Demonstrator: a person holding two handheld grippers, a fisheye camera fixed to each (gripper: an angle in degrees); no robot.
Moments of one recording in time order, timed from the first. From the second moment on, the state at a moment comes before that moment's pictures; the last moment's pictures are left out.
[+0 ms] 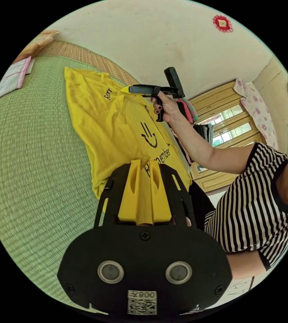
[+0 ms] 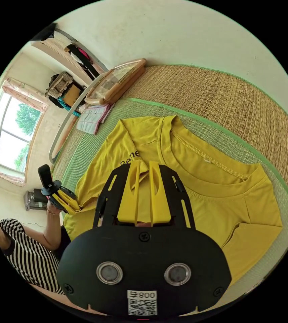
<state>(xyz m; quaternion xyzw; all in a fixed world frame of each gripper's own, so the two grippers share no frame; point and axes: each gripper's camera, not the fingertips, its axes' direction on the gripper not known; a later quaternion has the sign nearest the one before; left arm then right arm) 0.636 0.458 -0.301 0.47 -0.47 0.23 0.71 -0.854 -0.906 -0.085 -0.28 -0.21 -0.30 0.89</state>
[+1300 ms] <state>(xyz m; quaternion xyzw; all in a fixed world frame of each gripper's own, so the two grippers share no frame) 0.659 0.444 -0.299 0.48 -0.48 0.15 0.72 -0.793 -0.759 -0.202 -0.22 -0.14 -0.34 0.91</state>
